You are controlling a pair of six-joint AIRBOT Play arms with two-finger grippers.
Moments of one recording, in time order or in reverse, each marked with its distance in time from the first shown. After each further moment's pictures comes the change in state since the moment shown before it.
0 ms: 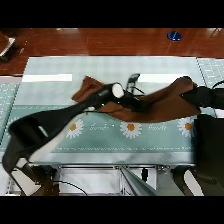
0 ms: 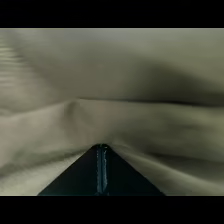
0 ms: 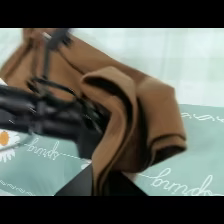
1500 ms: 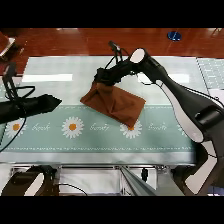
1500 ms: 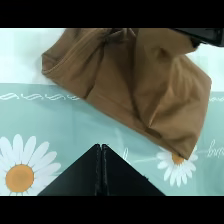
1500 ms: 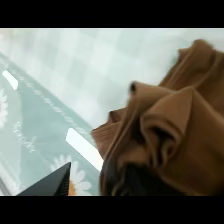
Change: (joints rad) left arm 0.817 1.236 -0.871 0.219 -0.198 0.014; right arm 0.723 -1.209 0.859 0.156 -0.315 0.125
